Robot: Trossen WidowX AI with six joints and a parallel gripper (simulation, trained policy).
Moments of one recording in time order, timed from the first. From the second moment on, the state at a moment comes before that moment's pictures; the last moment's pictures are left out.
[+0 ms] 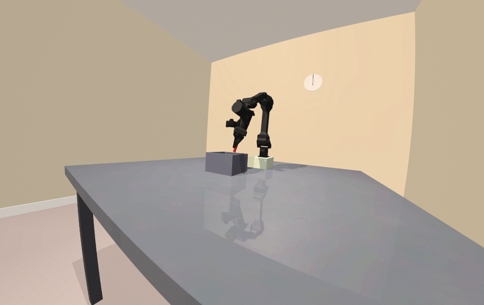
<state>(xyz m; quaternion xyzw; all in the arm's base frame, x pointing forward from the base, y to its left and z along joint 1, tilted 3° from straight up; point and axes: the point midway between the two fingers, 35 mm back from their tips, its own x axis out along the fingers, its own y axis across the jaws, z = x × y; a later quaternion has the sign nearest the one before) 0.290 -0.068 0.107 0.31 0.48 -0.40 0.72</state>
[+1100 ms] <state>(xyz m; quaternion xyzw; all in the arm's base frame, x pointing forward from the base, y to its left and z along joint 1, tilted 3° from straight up) 0.316 -0.113 0.053 0.31 0.53 -0.40 0.68</state>
